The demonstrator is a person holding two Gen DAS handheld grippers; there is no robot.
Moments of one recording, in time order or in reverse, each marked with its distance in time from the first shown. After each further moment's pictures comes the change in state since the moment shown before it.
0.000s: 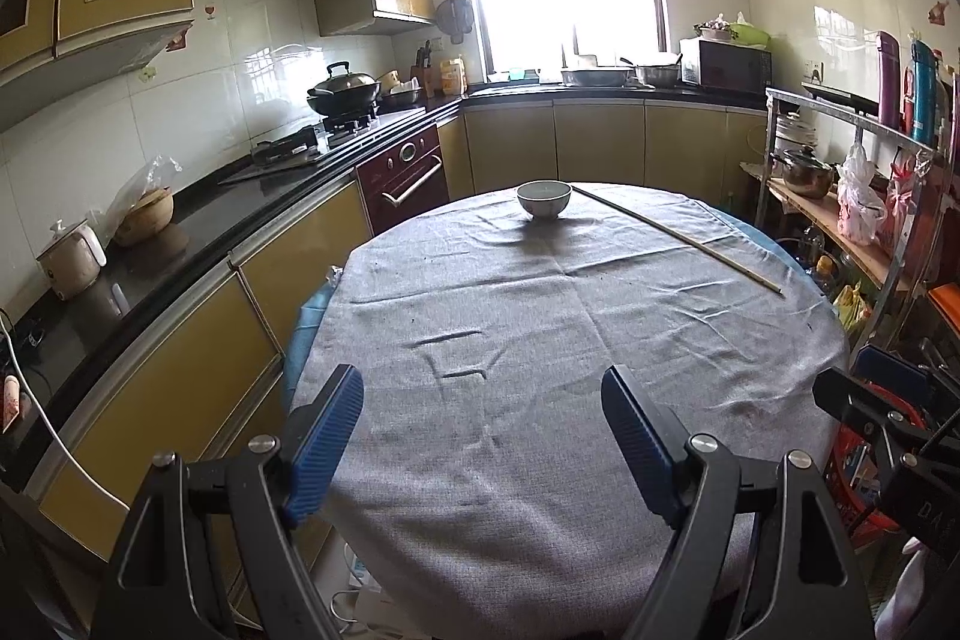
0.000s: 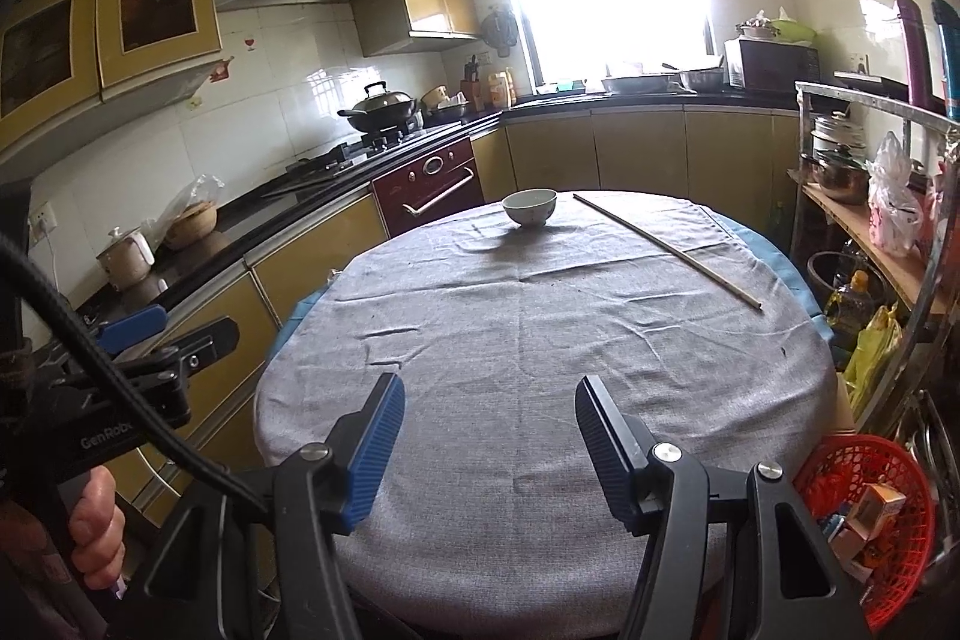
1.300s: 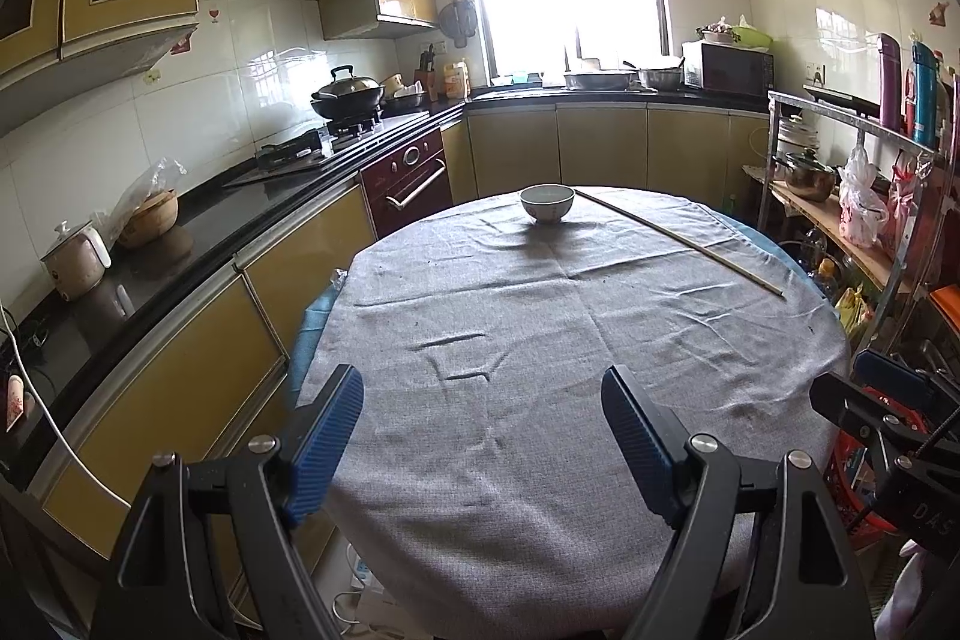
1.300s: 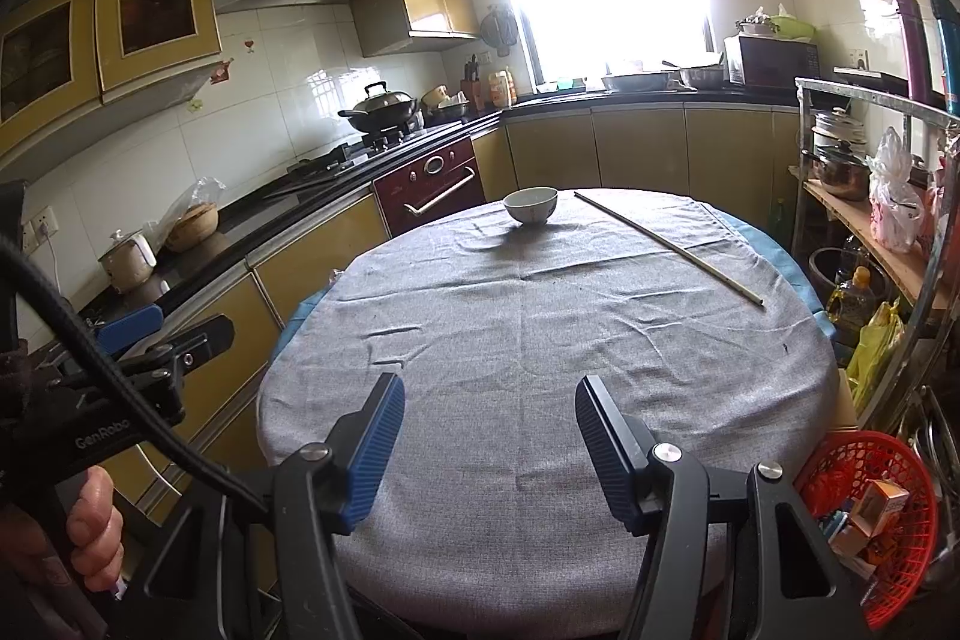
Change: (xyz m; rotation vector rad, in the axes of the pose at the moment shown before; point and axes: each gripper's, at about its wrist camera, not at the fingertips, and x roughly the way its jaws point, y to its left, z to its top) left arm -0.004 0.001 -0.001 -0.002 -0.010 0.009; right arm -0.003 0.002 -0.003 0.001 -0.001 0.003
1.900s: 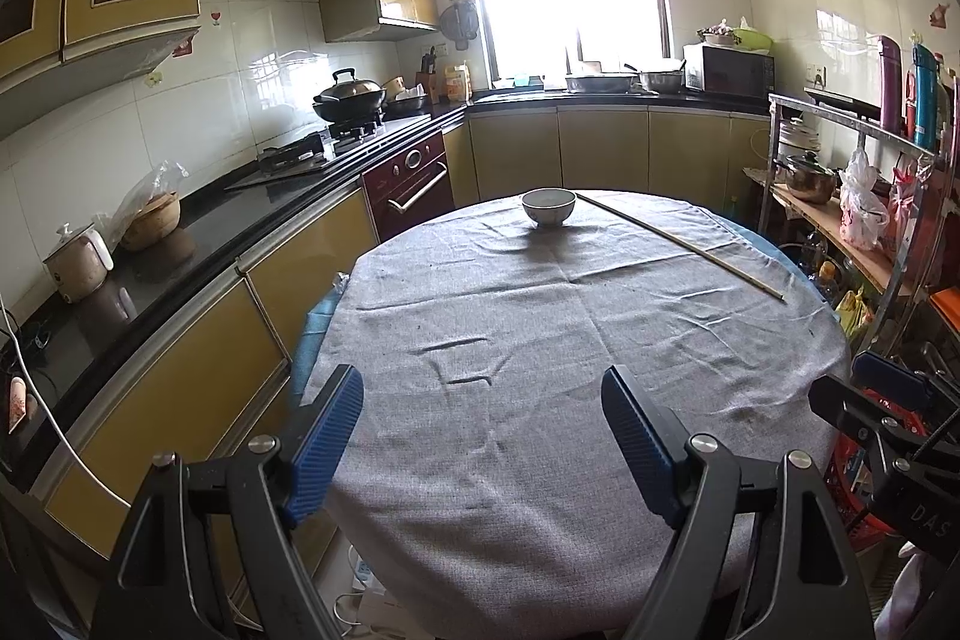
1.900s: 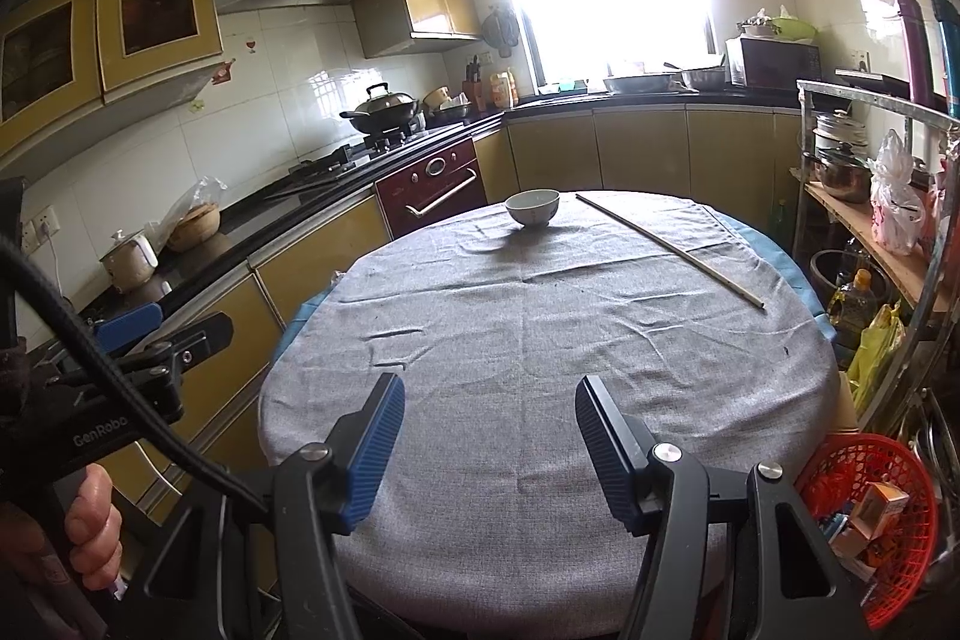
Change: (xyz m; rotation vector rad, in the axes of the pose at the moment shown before) left arm -0.003 0.002 0.003 0.000 -0.005 0.002; right arm 0.001 0.001 0.000 -0.001 -0.002 0.004
